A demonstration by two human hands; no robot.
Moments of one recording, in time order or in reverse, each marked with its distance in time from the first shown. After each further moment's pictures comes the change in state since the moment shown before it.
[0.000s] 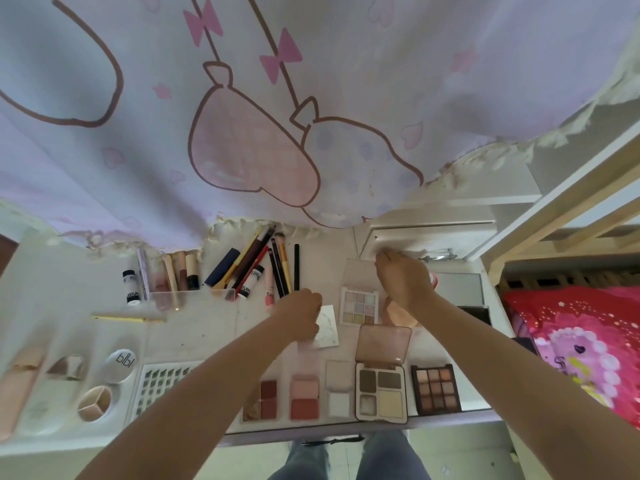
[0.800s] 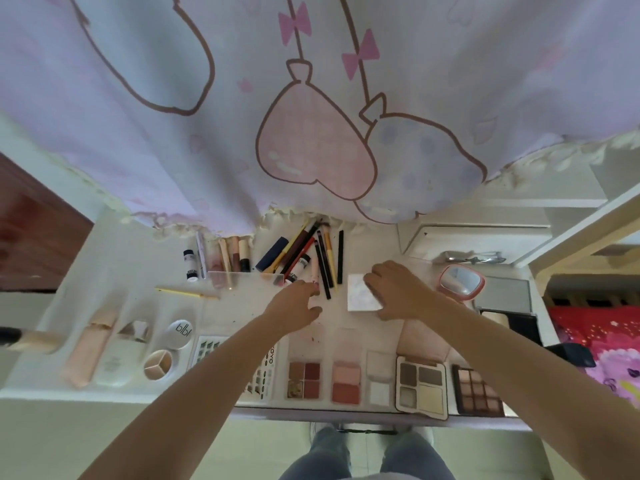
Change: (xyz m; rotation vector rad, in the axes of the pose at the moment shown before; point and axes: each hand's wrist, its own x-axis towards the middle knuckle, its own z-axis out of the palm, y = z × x) left_hand -0.052 -0.067 0.000 -0.266 0.179 -0.064; right_hand 0.009 -0.063 0.011 0.264 -0.241 -0.438
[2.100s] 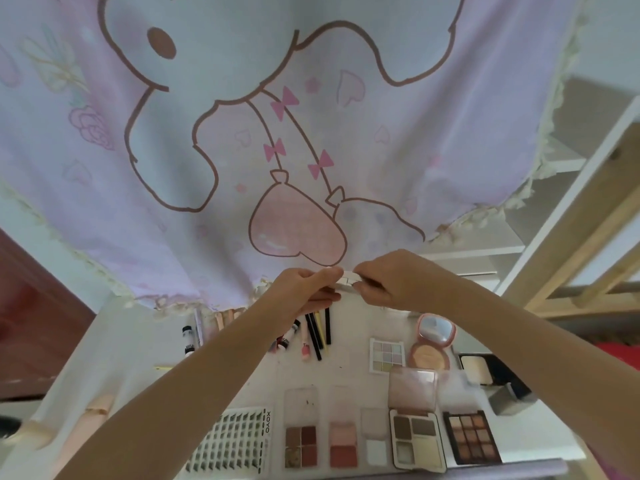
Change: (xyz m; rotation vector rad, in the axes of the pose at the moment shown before) left_hand -0.055 0.098 -0.115 -1.082 0.052 0.123; right_hand -0.091 -0.039 -0.181 0.081 0.396 -0.088
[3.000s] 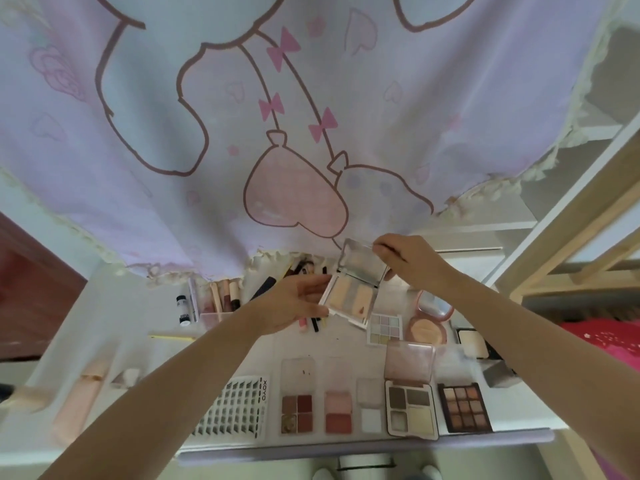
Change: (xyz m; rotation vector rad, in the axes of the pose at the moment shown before) left_hand 0.015 -0.060 -0.024 -0.004 -0.352 -0.048; right_hand 0.003 0.042 0.057 0.528 0.125 0.392
